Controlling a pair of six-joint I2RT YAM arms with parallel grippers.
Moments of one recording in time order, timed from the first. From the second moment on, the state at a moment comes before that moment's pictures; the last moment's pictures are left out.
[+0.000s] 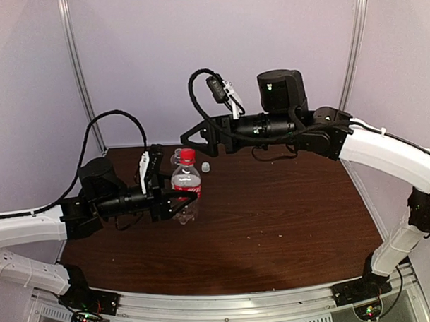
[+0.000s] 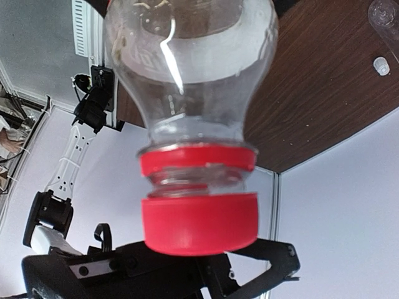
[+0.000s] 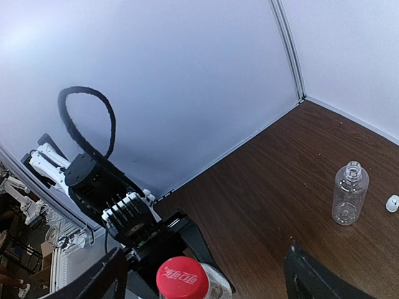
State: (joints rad) left arm -0.92 1.06 0.65 0.36 0.36 -0.17; right arm 1.01 1.57 1.65 -0.30 -0.25 0.39
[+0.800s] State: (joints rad) left arm -0.92 1.06 0.67 0.28 0.26 -0.16; right arm 1.06 1.66 1.72 -0.36 -0.23 0.40
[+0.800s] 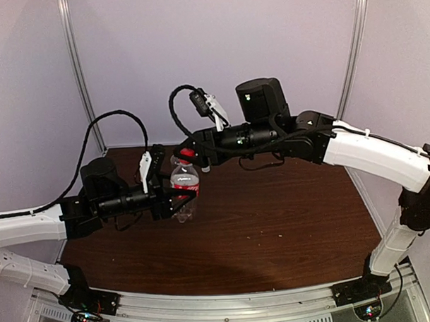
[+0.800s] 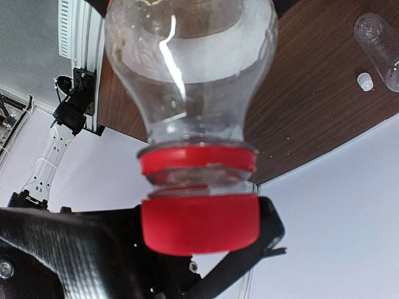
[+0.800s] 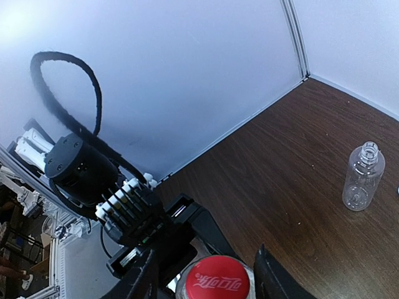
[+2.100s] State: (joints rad) left arm -0.92 1.04 0.67 0.26 0.25 -0.15; right arm 1.01 1.65 1.64 -0.25 -0.36 0.39
